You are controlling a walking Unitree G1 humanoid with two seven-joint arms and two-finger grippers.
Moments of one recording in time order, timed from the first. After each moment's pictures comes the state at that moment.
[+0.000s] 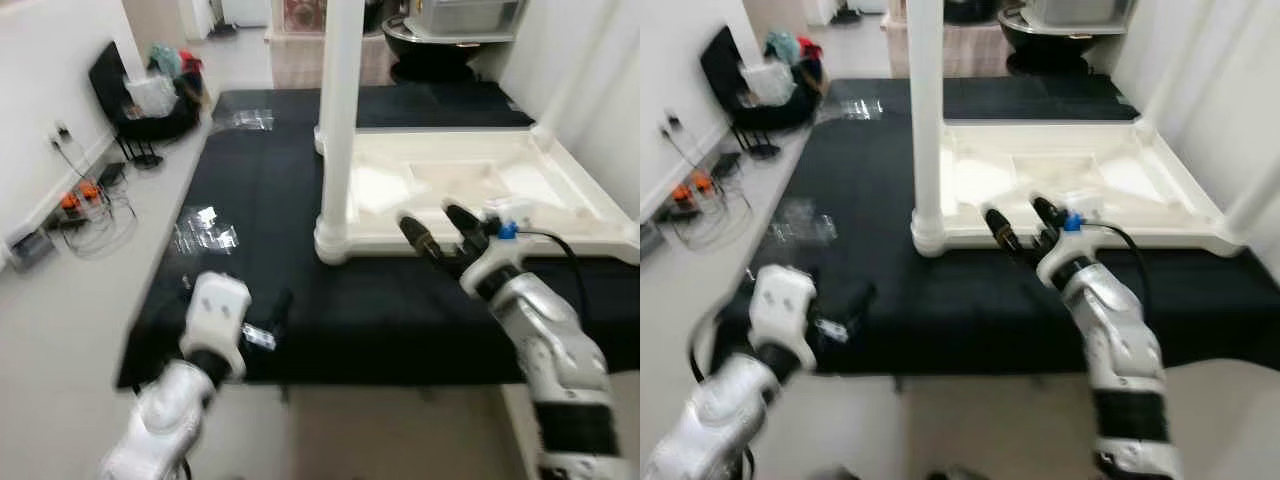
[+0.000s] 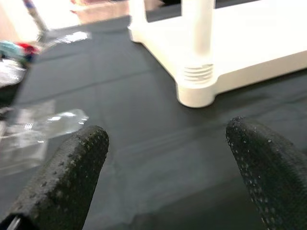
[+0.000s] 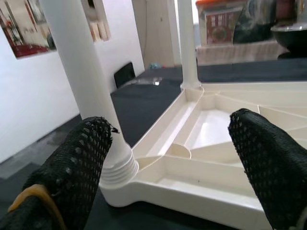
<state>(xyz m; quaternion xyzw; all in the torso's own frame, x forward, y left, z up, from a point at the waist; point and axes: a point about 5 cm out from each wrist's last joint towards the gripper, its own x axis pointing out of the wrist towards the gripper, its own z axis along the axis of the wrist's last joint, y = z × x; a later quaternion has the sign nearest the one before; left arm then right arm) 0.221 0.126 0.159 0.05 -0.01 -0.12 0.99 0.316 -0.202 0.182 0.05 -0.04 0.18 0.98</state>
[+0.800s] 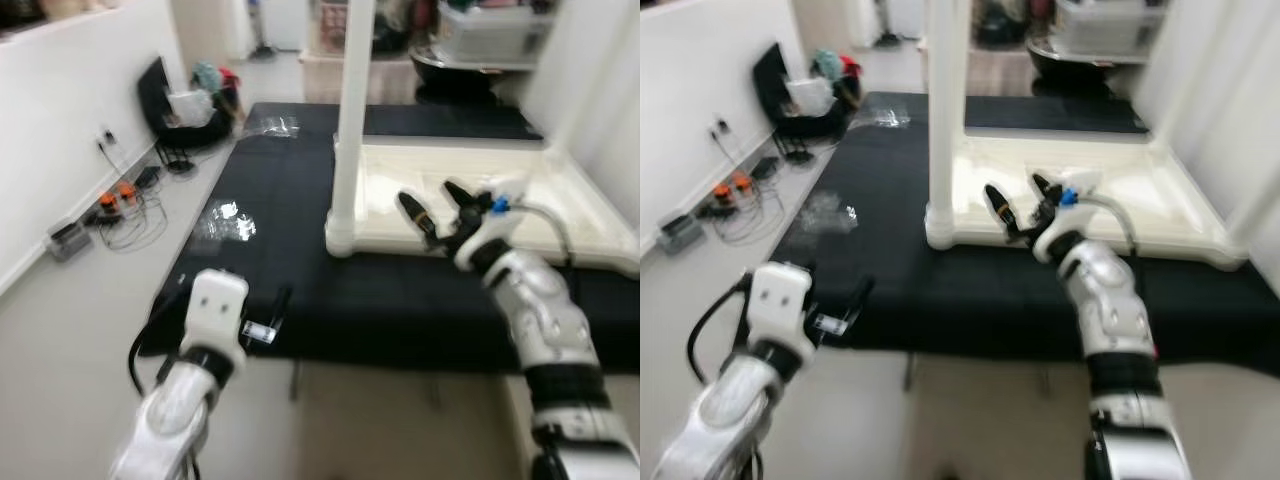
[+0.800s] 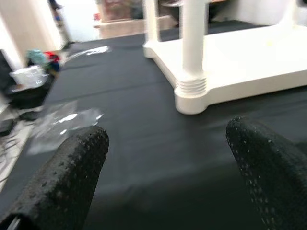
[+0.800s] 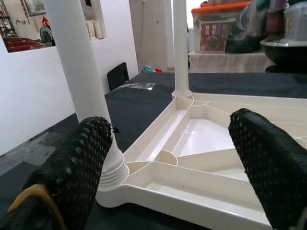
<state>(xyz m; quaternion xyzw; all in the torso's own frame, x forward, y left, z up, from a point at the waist) 0.223 0.134 0.167 0.05 -0.02 -0.09 0.99 0.349 -0.201 0.198 0.04 -0.07 0.17 0.98</state>
